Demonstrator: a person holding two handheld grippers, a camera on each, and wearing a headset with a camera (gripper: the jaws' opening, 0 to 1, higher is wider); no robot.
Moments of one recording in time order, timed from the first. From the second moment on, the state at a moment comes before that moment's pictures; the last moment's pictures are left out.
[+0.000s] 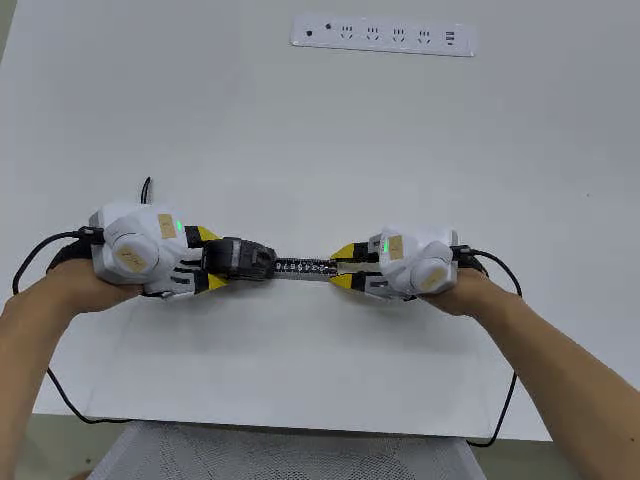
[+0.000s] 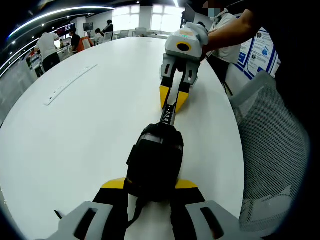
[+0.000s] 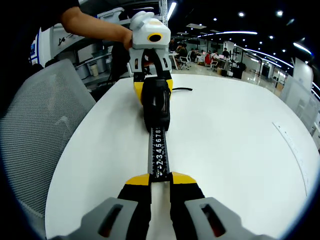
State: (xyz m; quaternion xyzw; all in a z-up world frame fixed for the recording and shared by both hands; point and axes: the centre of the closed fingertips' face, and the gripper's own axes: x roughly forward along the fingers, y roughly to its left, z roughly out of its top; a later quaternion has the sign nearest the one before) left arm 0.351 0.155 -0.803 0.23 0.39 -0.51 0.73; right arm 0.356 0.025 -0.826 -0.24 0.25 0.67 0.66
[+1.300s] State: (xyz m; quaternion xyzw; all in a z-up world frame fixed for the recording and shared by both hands) left arm 0.351 0.154 -0.805 0.22 0.40 -0.51 0.73; right arm 0.361 -0.015 -0.828 -0.25 0.26 0.66 0.65
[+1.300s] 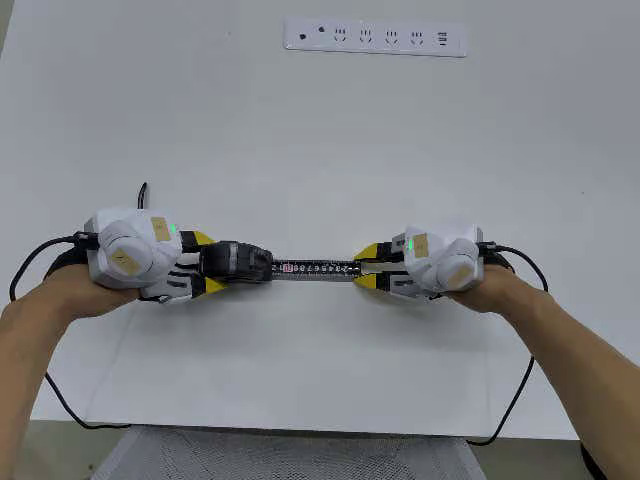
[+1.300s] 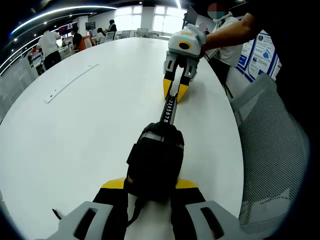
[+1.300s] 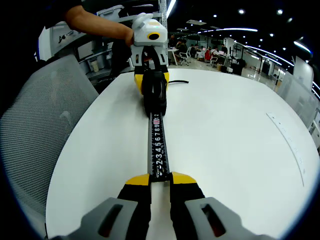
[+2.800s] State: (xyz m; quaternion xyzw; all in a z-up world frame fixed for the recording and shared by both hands) left arm 0.350 0.155 -0.809 0.21 0.40 -0.51 0.73; right arm 0.368 -0.074 -0.829 -0.28 0.28 0.64 0.66
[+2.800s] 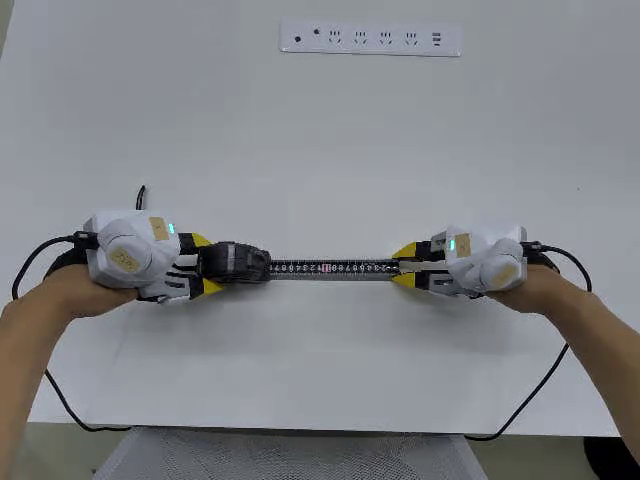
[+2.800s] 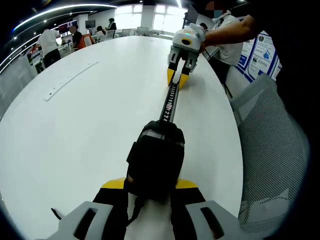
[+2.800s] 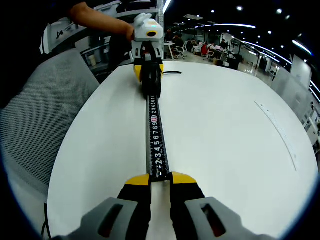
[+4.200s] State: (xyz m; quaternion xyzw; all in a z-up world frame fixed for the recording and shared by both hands) left arm 0.349 0.155 -0.809 0.25 0.42 -0.51 0.71; right arm 0.367 -0.114 -0.830 -0.31 0.30 0.61 0.66
